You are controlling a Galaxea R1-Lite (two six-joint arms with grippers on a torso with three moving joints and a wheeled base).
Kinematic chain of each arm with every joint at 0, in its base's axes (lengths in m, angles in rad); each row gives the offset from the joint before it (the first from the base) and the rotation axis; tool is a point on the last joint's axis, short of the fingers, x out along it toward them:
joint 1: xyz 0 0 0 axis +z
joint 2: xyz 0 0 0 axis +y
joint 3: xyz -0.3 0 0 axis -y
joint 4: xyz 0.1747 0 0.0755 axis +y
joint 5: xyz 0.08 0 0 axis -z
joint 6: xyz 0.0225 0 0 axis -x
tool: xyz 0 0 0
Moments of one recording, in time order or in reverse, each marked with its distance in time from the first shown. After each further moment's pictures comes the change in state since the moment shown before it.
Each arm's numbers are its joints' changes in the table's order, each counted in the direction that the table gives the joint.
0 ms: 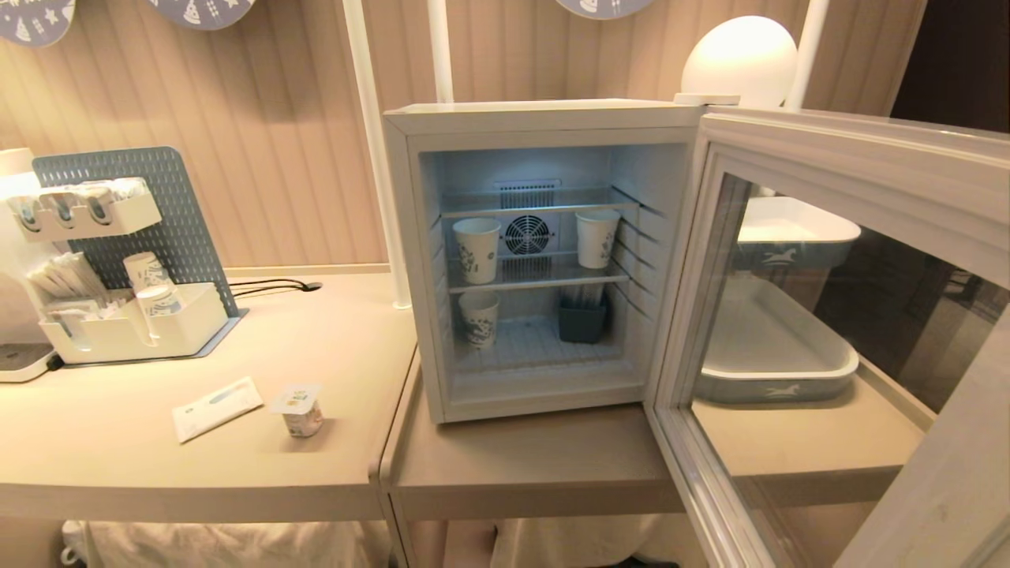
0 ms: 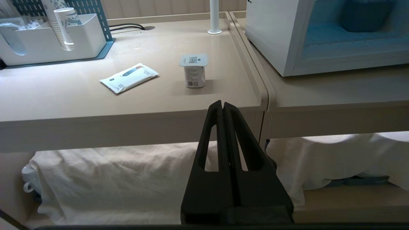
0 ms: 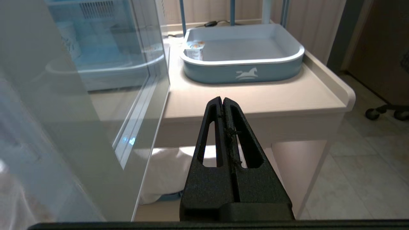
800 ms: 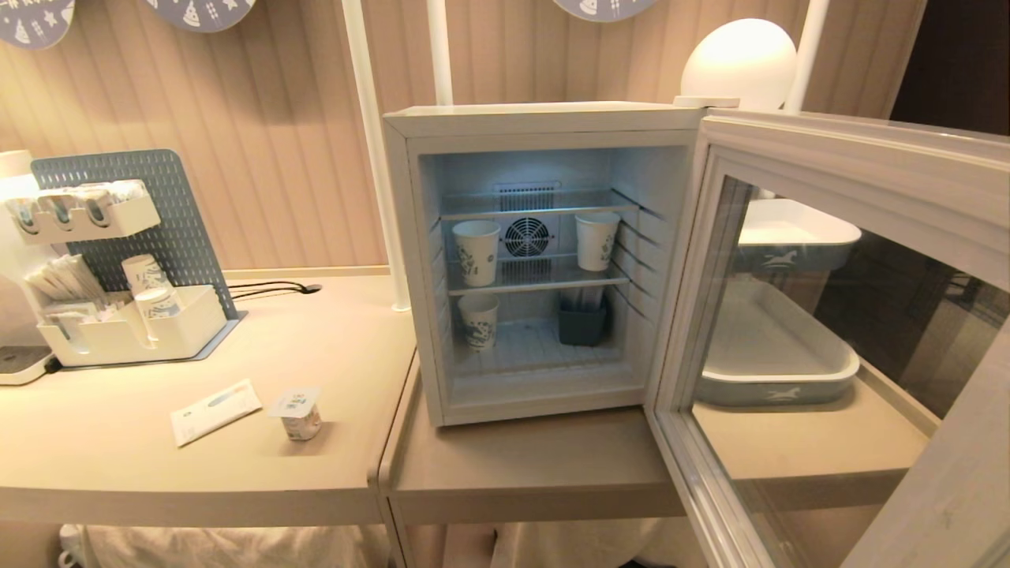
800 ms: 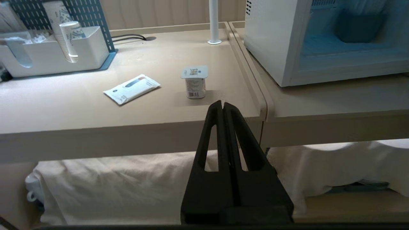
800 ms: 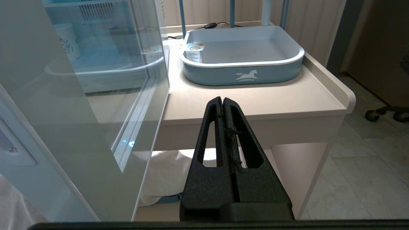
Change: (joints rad) left arm -0.002 0.004 0.064 0.033 0.000 -0.013; right arm 0.000 0.000 0.000 -0.001 0.000 0.001
